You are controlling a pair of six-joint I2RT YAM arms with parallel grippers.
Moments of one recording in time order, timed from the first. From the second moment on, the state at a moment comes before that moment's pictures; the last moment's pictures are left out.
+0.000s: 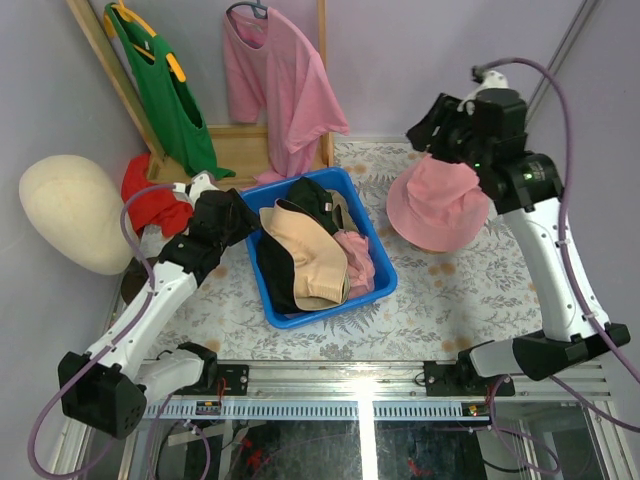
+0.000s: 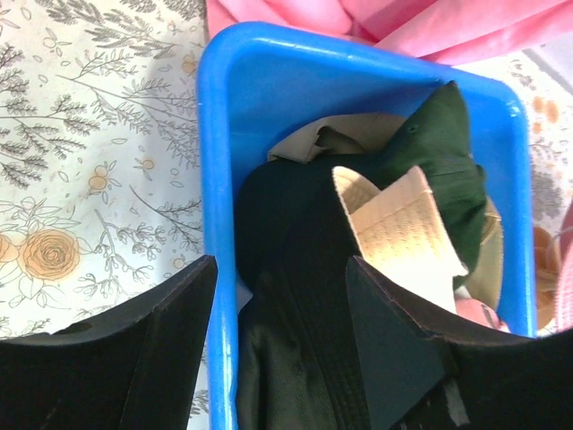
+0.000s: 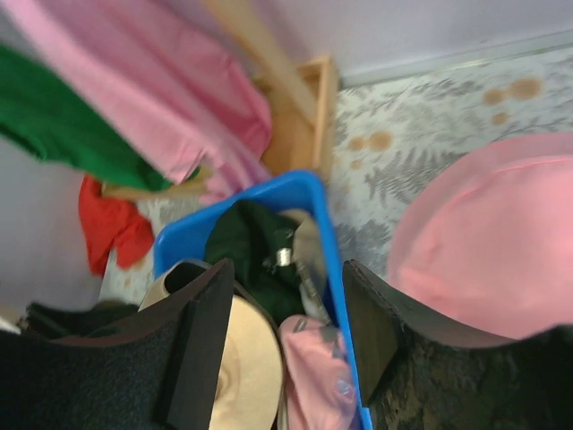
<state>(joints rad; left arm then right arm) -0.33 1.08 0.89 -0.43 -0.26 -0.76 0.29 1.39 1.83 -0.78 0.00 0.51</state>
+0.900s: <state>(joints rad) -0.33 1.02 0.88 -0.42 -0.02 -0.75 0.84 1.82 1.78 -0.62 0.03 0.41</state>
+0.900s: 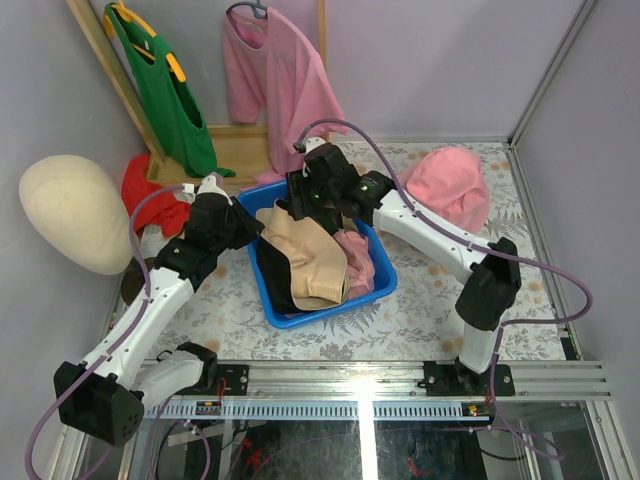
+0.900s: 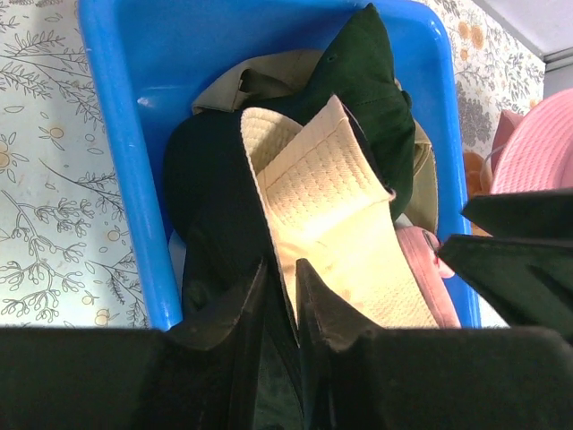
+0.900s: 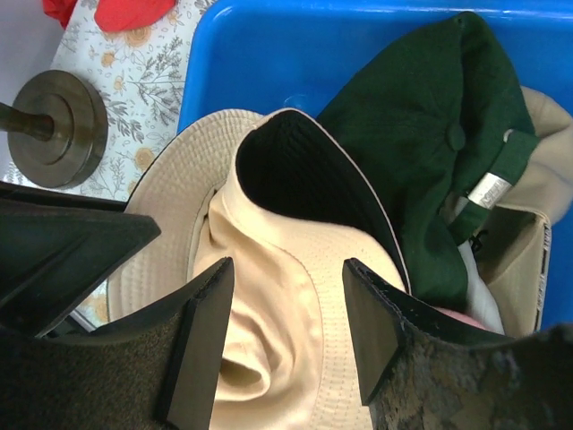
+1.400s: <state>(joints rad) -0.33 1.07 0.89 -0.42 -0.01 -0.70 0.84 2.00 1.91 -0.59 0.00 0.27</state>
